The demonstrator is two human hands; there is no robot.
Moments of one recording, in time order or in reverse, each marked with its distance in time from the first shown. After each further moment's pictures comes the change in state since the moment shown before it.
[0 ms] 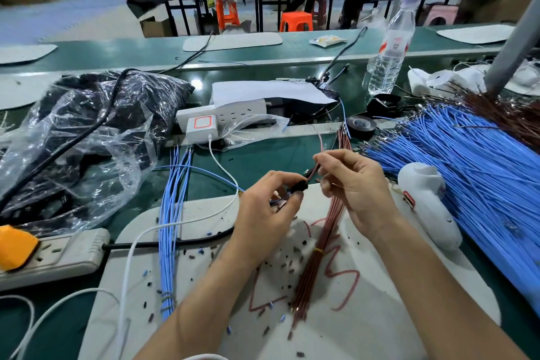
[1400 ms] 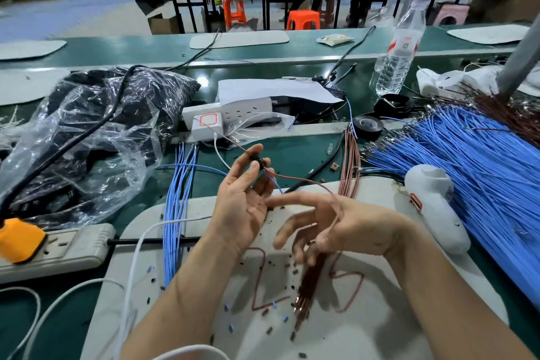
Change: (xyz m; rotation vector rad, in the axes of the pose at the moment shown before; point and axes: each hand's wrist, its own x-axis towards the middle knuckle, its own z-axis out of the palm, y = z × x) left_hand 0.020 -0.003 -0.018 -1.175 0.300 -0.593; right_hand -0.008 0.000 -0.009 0.083 -1.092 0.523
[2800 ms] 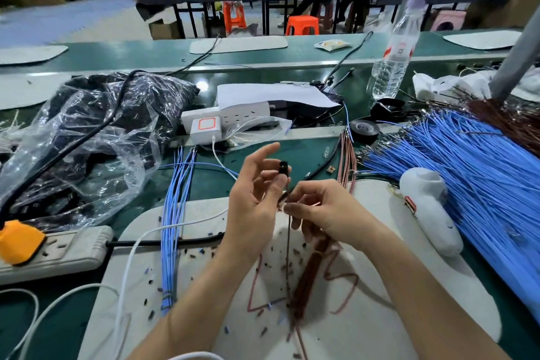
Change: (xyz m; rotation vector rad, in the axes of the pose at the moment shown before) left_hand -0.017 -0.016 0.001 0.765 -0.221 0.555; right_hand 0.017 0.003 0.010 -0.485 0.719 -0.104
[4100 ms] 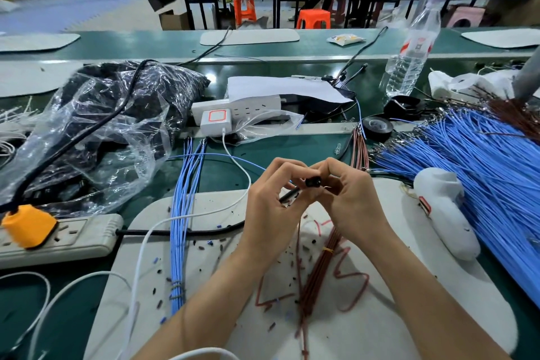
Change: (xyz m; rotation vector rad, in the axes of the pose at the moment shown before) left_hand -0.005 0.000 0.007 0.310 -0.031 0.205; right_hand 0.004 0.005 0.004 -0.114 0.337 -0.356
